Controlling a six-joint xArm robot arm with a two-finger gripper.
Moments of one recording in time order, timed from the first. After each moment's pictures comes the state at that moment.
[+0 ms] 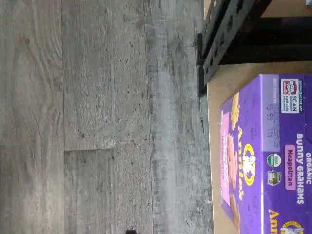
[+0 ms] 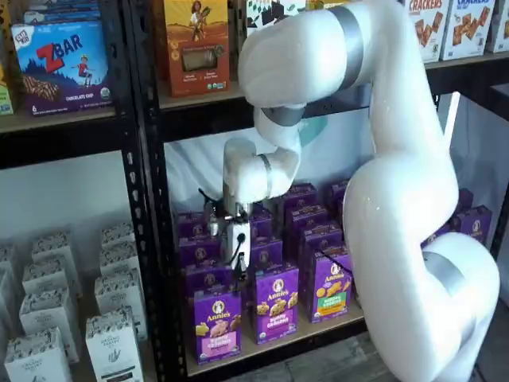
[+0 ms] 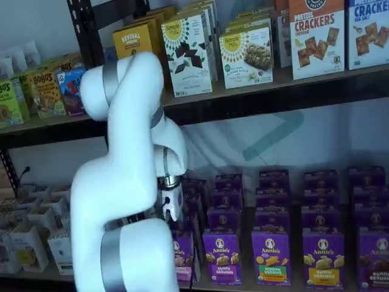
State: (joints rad) arm 0.34 0.64 -1.14 0.19 0.51 -1.39
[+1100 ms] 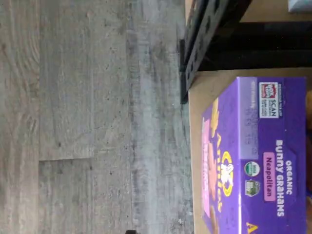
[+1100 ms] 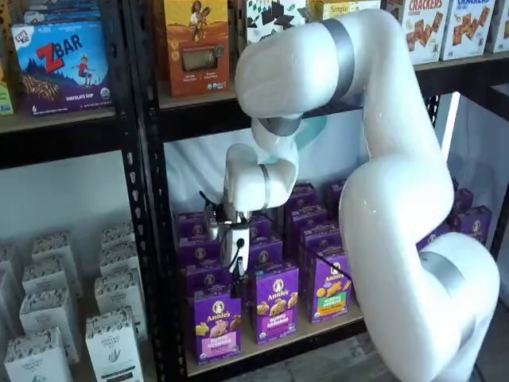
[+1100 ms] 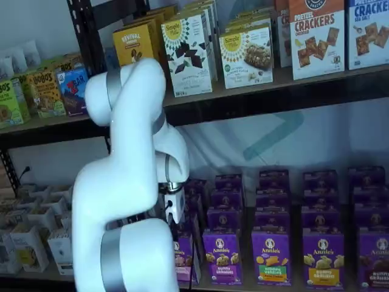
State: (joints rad) arm 0.34 0.71 -1.19 0.25 0.44 -1.46
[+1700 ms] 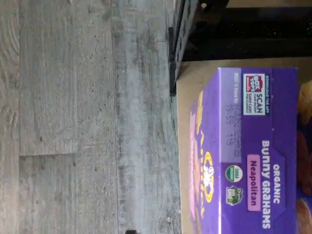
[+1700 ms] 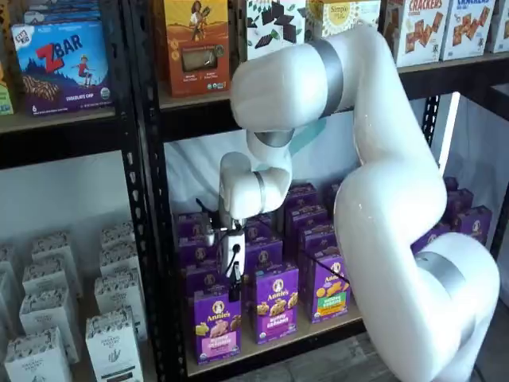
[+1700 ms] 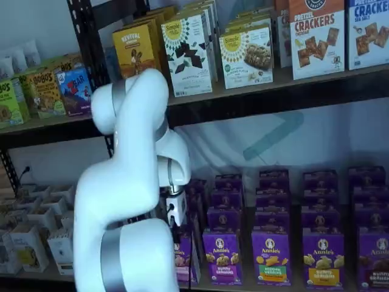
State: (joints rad) arm 0.33 0.82 -1.31 0.18 0.45 -1.39
